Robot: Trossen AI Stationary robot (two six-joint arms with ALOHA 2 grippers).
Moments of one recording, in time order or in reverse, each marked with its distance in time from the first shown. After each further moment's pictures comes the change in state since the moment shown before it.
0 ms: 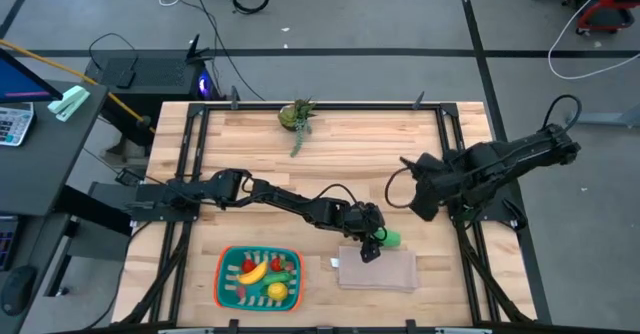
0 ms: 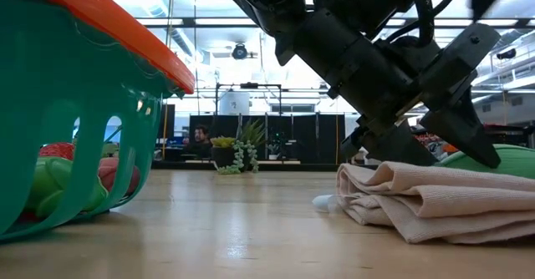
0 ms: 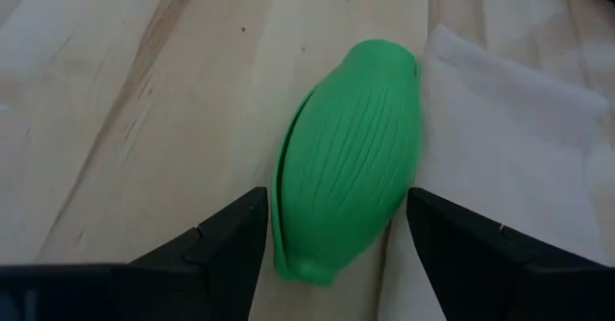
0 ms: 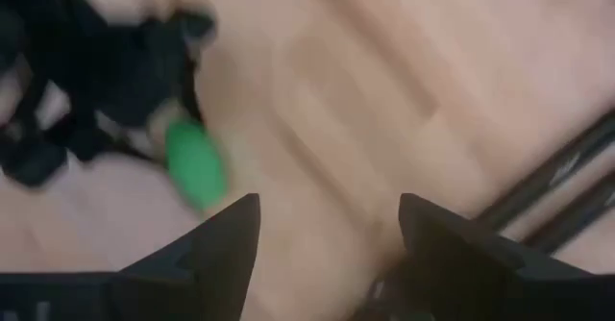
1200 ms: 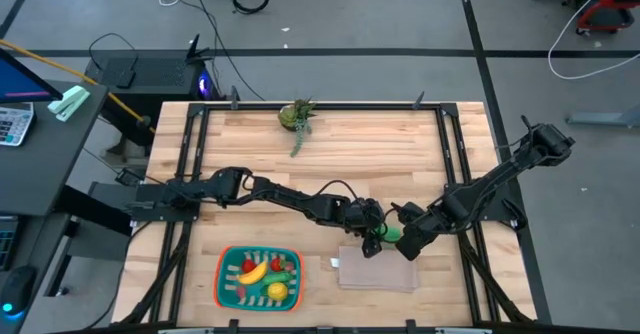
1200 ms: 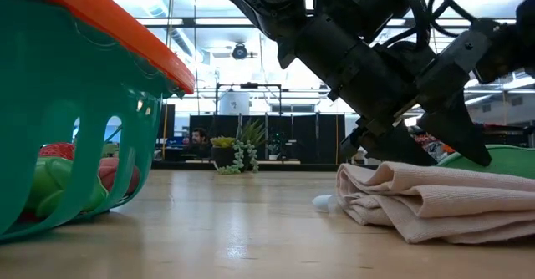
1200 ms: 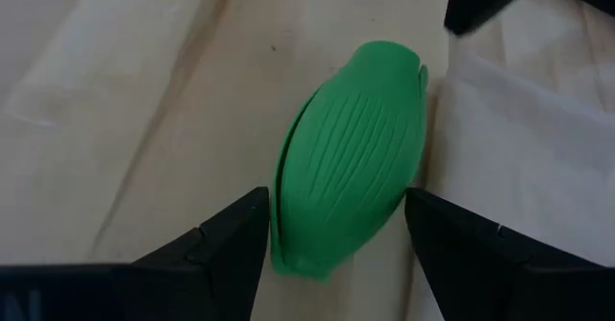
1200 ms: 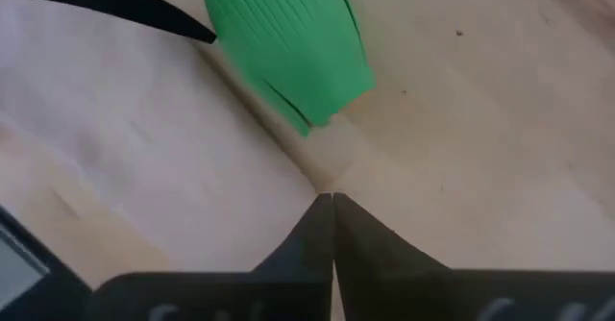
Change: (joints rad) left arm 0.017 0.000 0.000 0.011 0.000 -0.006; right arm 0.185 0.030 -0.692 0.884 -0.295 0.397
